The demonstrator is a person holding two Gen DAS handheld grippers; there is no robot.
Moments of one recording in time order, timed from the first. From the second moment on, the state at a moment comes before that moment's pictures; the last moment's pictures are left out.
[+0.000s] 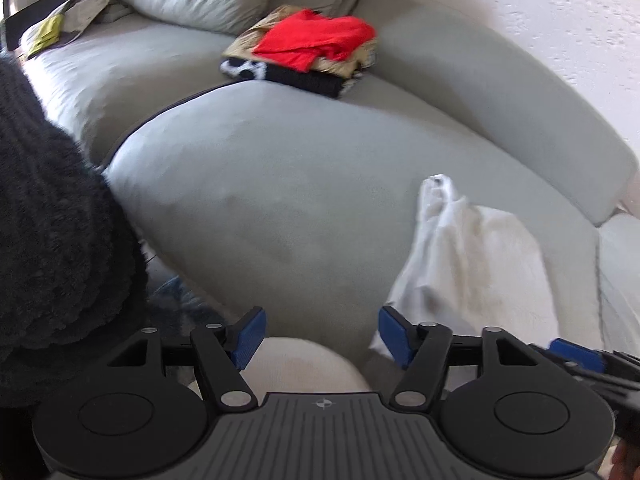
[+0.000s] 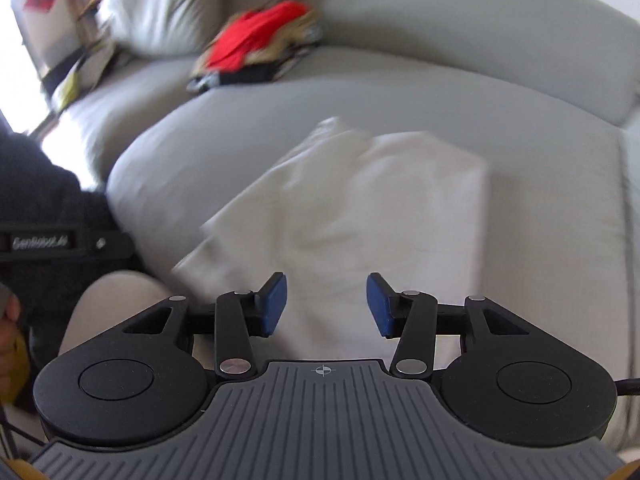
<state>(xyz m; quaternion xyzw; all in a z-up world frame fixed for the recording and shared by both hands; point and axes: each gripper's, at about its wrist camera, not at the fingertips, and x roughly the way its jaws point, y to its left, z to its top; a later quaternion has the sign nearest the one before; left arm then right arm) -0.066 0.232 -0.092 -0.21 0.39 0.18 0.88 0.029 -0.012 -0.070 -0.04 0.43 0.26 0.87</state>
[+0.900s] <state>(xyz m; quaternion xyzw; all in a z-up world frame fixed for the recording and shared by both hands) 0.009 0.133 -0.121 -0.07 0.46 -0.01 0.88 0.049 -0.091 -0.118 0.03 0.46 0.24 0.86</state>
